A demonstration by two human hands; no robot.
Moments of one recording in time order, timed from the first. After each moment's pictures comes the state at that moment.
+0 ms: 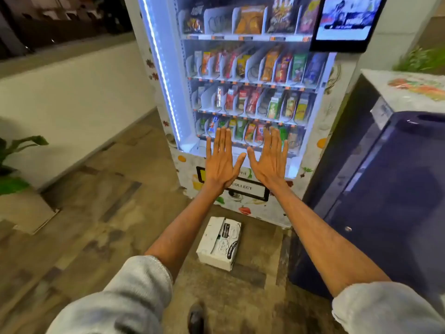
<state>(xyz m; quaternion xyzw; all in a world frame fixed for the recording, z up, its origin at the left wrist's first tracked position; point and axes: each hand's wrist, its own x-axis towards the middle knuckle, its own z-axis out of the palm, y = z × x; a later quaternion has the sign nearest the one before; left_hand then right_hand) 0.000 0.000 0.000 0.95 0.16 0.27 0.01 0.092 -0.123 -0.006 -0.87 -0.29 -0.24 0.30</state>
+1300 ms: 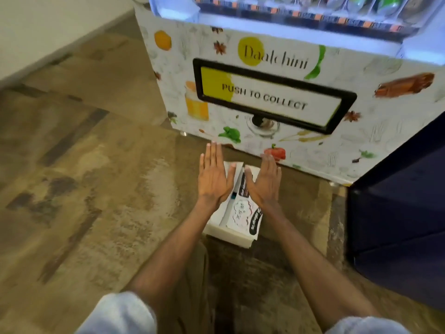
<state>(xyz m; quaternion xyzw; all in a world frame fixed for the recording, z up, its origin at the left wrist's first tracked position) 0.059 0.188 -0.639 0.95 0.26 0.13 0.13 0.153 0.067 -0.678 -0.92 -0.25 -0.05 0.30</state>
